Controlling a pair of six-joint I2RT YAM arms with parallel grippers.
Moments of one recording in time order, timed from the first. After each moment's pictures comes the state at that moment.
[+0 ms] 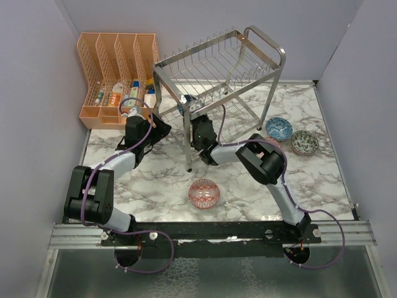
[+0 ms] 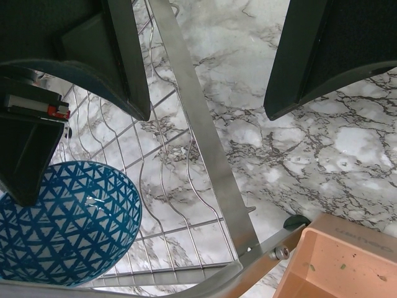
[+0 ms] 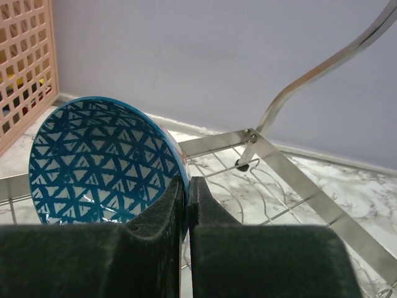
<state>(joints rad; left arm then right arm) -0.16 1.47 0.69 0.32 0.15 -0.77 0.84 2.29 1.39 1.18 0.78 -0.44</state>
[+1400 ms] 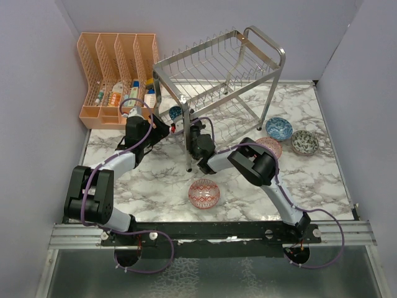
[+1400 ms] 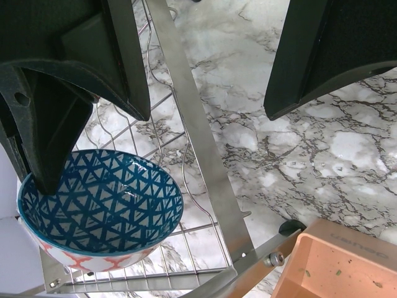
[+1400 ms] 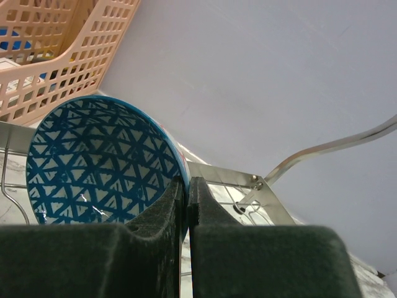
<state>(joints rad) -0.16 1.47 0.69 0.30 0.15 -0.76 0.89 2.38 1.35 1.40 0.57 -0.83</state>
